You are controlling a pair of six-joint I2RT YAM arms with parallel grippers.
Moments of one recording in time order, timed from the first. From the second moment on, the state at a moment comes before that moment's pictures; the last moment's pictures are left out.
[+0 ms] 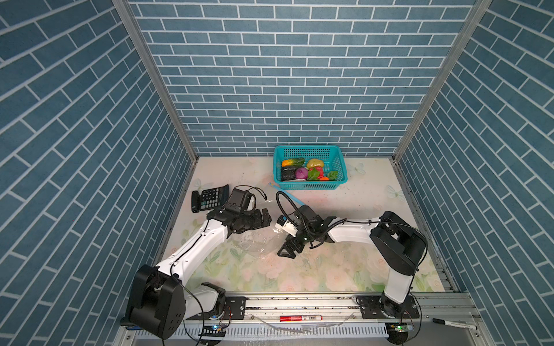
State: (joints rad) left arm -0.37 1.23 0.85 -0.63 0.21 -0.55; right arm 0.94 1.85 0.99 -0.09 -0.55 0.02
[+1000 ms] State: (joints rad) left arm -0.39 1.24 0.70 -0.49 0.26 -0.66; right arm 0.58 1.93 1.32 -0.32 -0.37 -0.06
